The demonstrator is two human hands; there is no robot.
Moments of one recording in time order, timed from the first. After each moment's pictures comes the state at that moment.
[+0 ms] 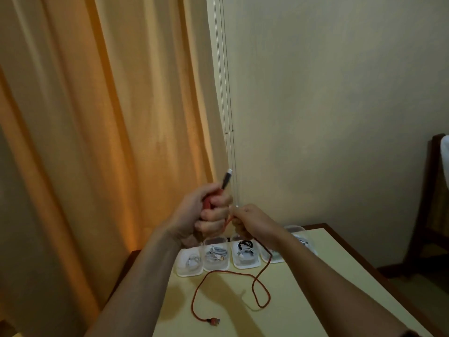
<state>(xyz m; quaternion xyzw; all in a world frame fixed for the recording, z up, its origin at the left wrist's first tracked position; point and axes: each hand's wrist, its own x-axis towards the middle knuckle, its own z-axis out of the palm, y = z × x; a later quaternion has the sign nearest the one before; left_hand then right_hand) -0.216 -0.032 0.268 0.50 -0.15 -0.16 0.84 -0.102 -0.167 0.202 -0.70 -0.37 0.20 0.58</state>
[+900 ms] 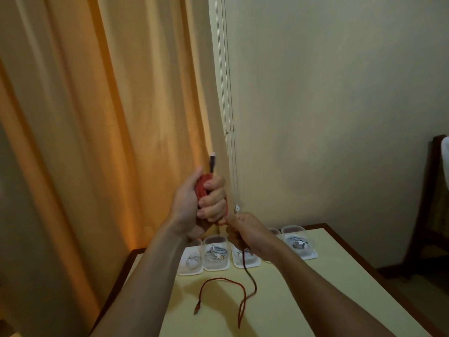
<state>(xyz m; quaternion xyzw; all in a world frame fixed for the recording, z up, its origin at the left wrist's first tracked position) -0.215 -0.038 0.272 0.48 -0.17 -0.01 0.86 -0.116 -0.159 0.184 -0.64 -0.38 0.23 0.63</state>
